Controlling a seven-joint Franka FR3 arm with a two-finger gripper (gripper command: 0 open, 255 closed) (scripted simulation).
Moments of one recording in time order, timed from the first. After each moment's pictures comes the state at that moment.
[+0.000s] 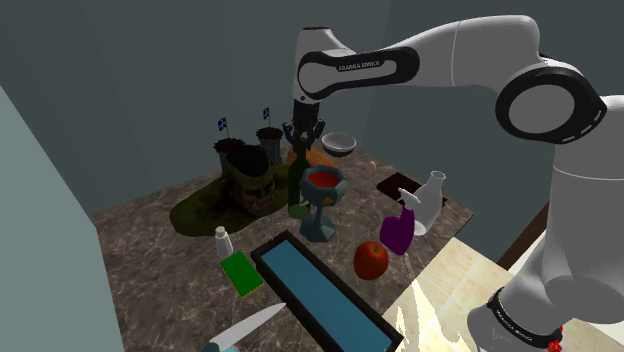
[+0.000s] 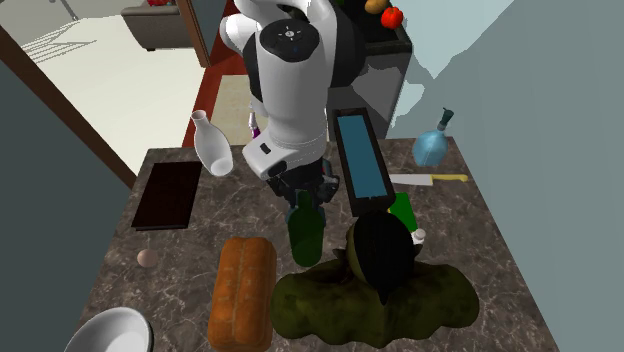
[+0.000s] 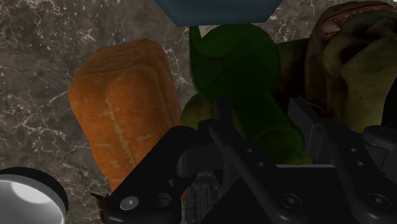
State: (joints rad) arm 0.12 0.41 0.10 -1.45 -0.03 1.92 0.44
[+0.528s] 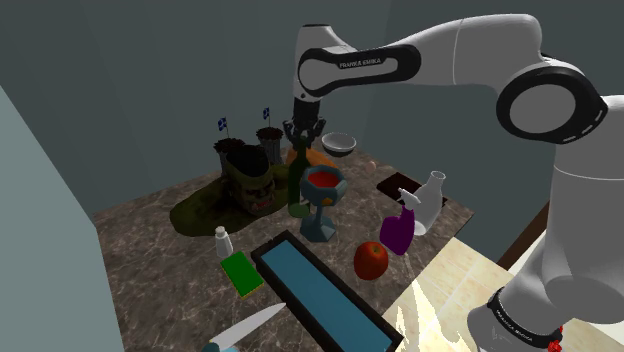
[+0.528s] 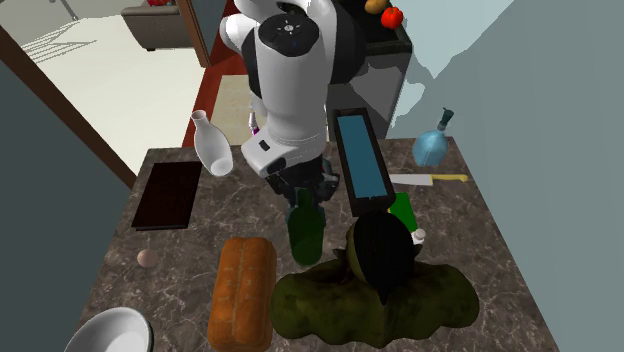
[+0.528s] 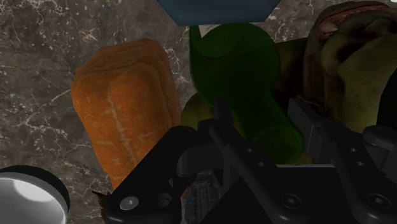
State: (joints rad) arm 0.12 0.40 0.10 -1.44 -0.03 1.91 0.44
